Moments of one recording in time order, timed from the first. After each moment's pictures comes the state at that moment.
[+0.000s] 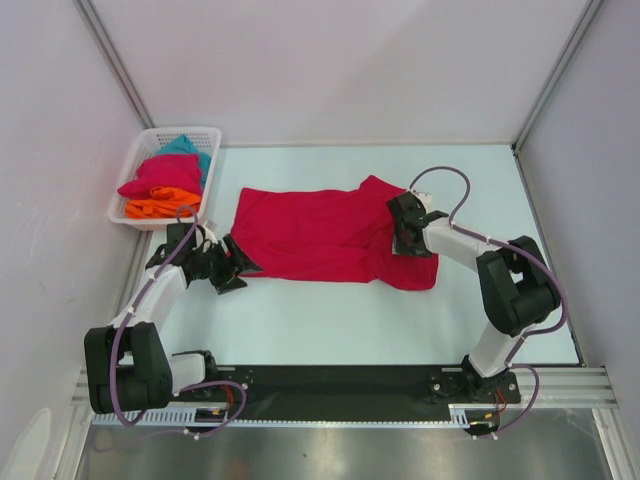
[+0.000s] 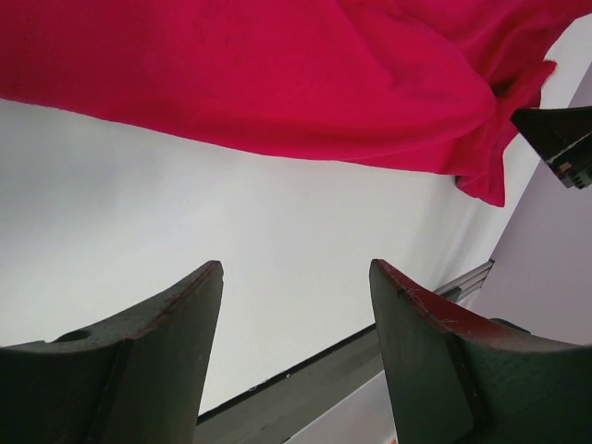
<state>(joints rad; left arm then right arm) 0.09 1.21 0.66 -0.50 0.61 -0.52 0.45 1.72 1.06 -0.47 0.38 0.52</state>
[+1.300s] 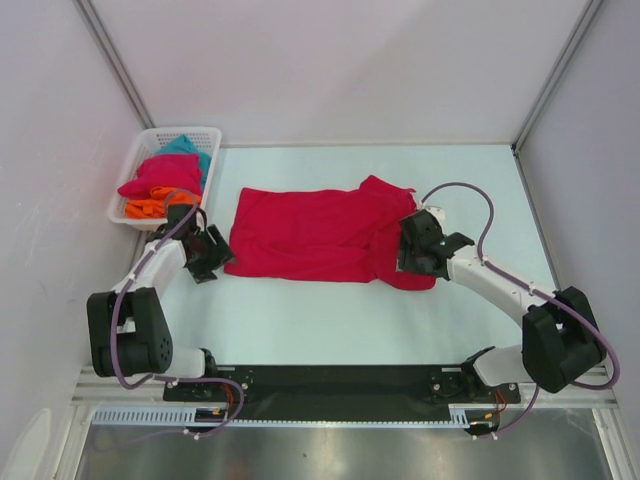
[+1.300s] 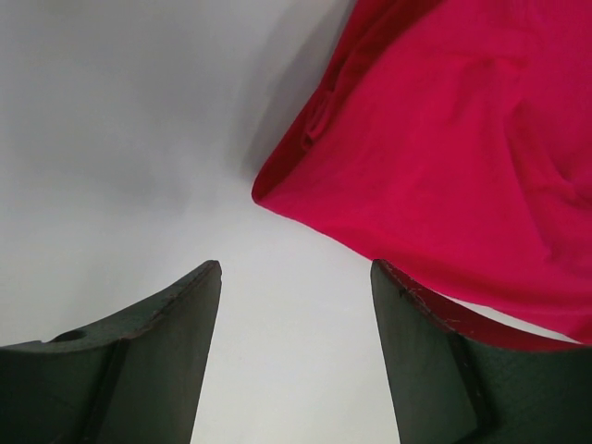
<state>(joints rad) 0.10 1.38 0.83 -0.59 0.14 -0.51 0.52 1.37 0.88 -0.56 0.31 0.58</state>
